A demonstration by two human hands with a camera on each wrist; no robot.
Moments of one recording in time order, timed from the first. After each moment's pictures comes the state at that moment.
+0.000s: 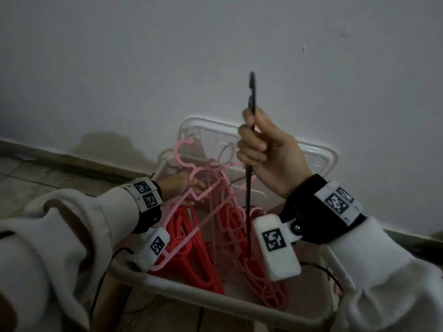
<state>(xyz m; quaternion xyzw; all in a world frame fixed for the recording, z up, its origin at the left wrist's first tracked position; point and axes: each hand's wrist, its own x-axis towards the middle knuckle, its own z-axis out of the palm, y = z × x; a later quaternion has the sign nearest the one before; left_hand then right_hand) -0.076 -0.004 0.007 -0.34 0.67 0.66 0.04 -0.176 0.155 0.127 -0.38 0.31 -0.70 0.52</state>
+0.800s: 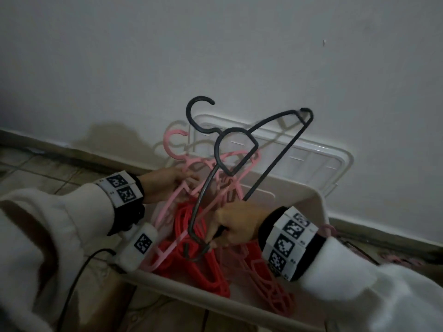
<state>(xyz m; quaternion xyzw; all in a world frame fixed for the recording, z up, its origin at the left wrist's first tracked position) -0.044 -0.024 0.020 -0.30 0.57 0.77 0.01 -0.142 0.142 0.058 -0.72 0.61 0.07 0.31</state>
